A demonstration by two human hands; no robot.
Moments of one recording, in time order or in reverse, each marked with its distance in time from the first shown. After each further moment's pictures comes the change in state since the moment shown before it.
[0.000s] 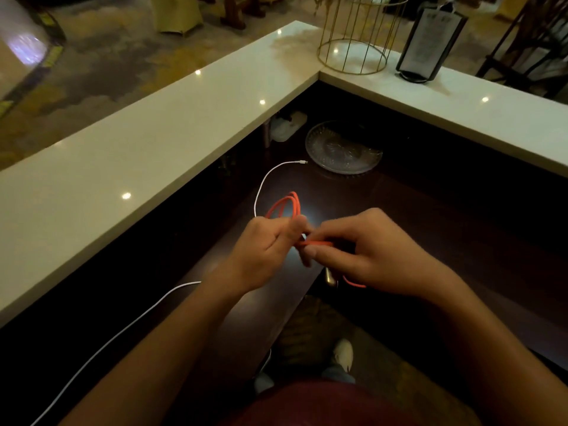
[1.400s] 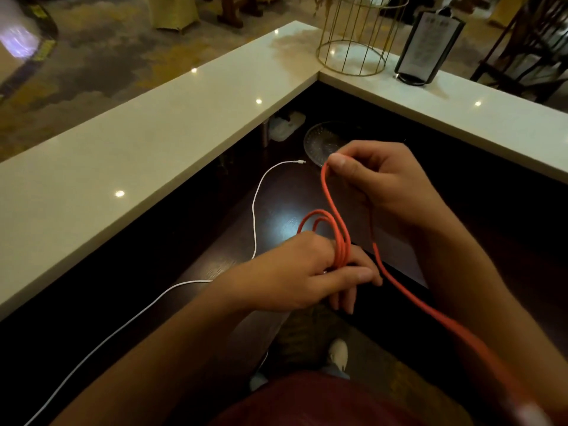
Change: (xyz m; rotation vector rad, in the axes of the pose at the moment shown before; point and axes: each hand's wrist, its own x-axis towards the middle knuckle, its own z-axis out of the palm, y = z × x) left_hand 0.003 0.066 0.003 -0.048 -0.589 -0.004; right_hand 0.040 -0.002 -0.029 0.498 0.352 0.109
